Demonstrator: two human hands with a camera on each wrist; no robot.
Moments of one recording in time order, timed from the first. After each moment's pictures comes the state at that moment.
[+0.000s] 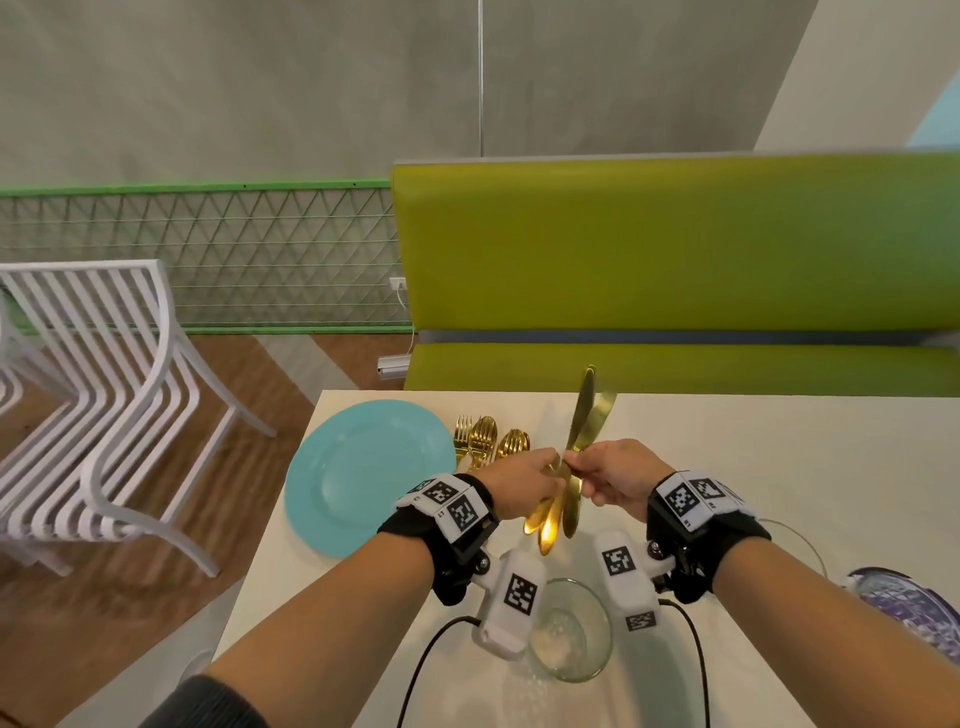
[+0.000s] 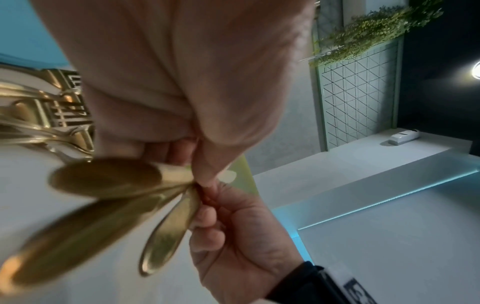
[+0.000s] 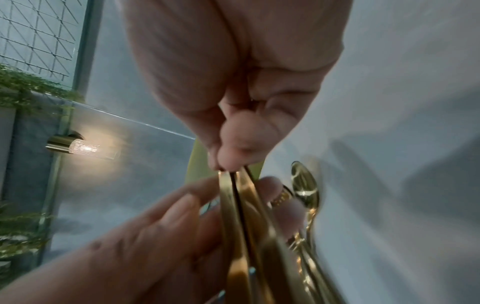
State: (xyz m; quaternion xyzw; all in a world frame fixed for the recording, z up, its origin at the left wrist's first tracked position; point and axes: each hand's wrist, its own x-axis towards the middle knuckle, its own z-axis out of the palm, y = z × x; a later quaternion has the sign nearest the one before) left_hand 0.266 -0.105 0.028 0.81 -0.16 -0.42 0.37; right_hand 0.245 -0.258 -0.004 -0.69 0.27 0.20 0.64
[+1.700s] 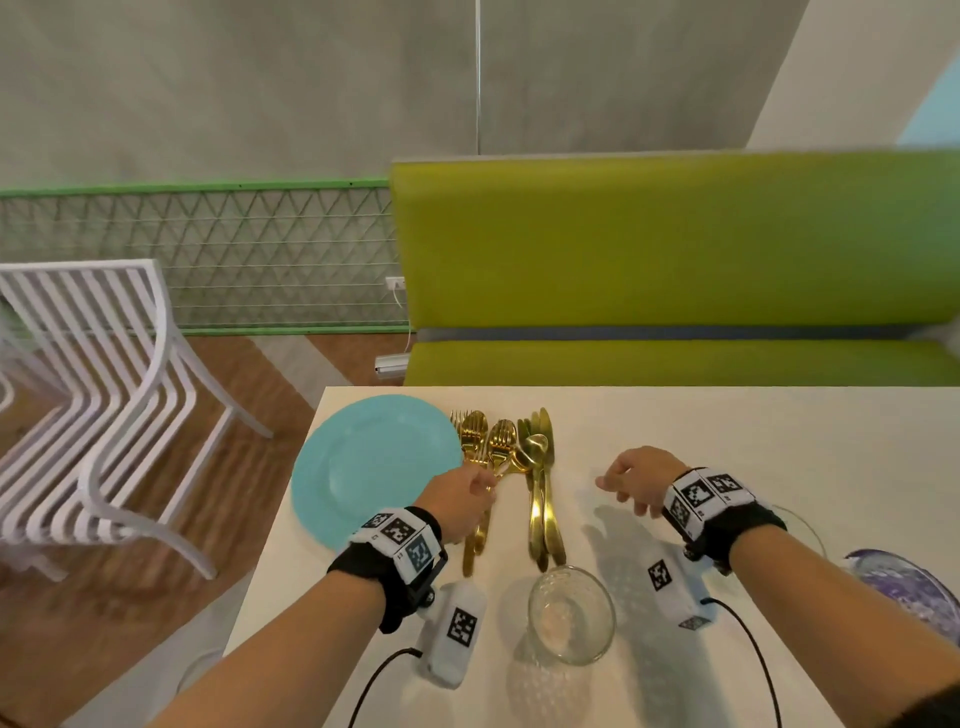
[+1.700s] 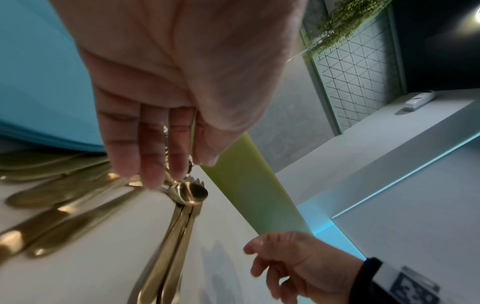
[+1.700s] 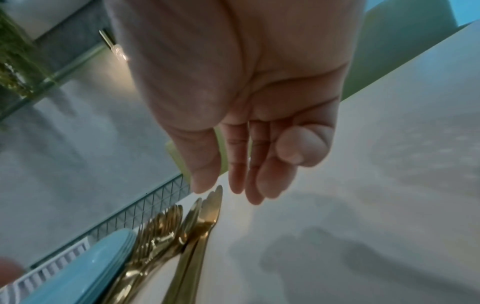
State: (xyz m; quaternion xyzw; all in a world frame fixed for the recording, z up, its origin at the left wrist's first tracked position) left_hand 0.264 -0.037 -0.014 0.87 -0.07 -0.32 0.37; right_hand 0.237 -0.275 -0.014 -0.90 0.20 0.28 0.26
